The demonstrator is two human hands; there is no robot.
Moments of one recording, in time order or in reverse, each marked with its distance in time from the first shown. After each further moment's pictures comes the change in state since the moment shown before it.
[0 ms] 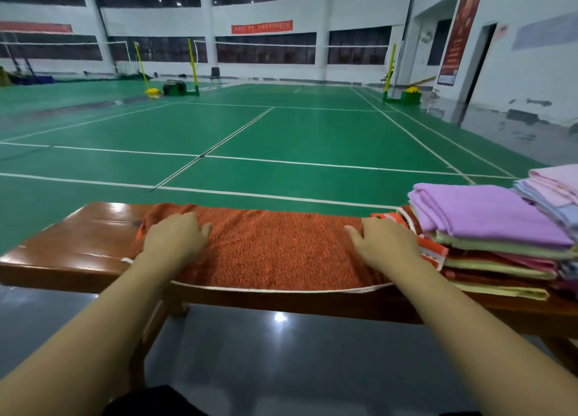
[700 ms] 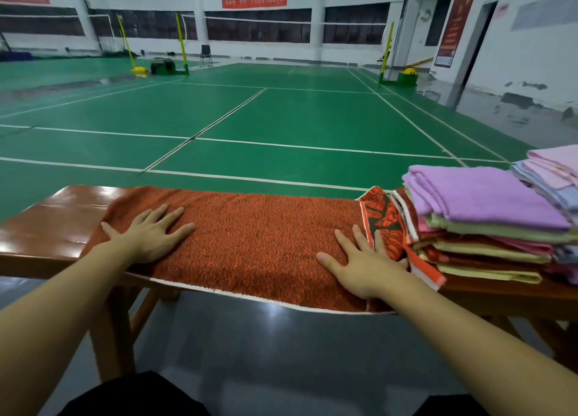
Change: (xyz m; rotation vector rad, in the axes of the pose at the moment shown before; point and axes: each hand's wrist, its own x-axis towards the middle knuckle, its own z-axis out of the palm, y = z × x) left_hand 0.013 -0.051 0.032 0.081 -0.437 -0.036; right_hand -0.042 -0.007 0.036 0.116 -0.539 0.107
